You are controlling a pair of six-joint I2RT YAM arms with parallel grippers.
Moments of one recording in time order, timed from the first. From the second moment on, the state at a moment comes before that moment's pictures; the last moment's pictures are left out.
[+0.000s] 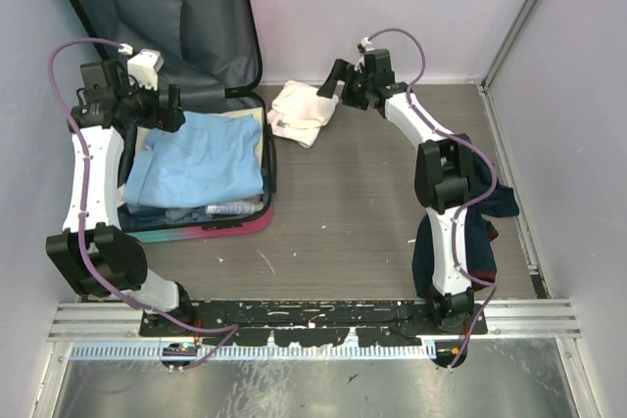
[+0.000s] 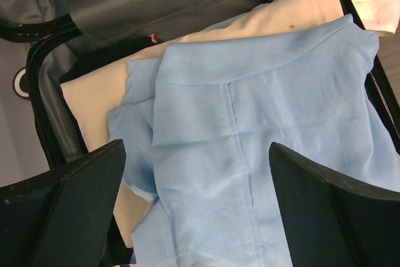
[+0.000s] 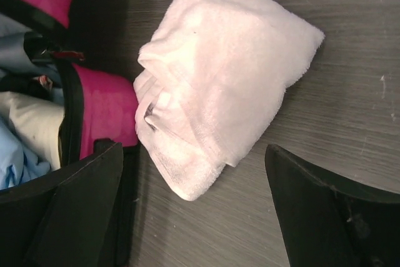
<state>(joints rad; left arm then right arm) 0.21 1.51 1.59 -0.73 0.38 0.30 0.29 2.25 1.99 -0.27 -0.33 0.50</state>
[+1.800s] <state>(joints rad) 0.21 1.38 1.52 -0.60 0.19 0.09 0.47 2.05 1.95 0.09 -0.55 1.01</state>
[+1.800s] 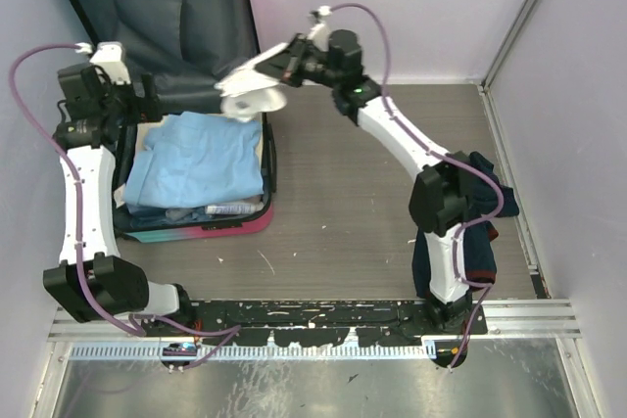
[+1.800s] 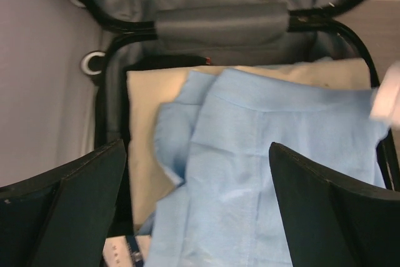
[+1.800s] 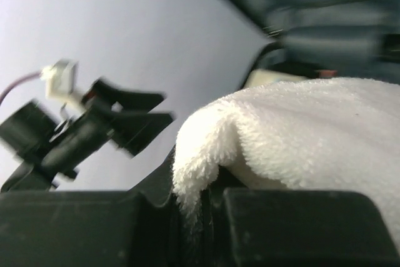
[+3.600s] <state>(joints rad) 0.27 1.58 1.69 -0.73 0.42 0.07 0.43 2.09 1.73 0.02 -0.60 0.47</state>
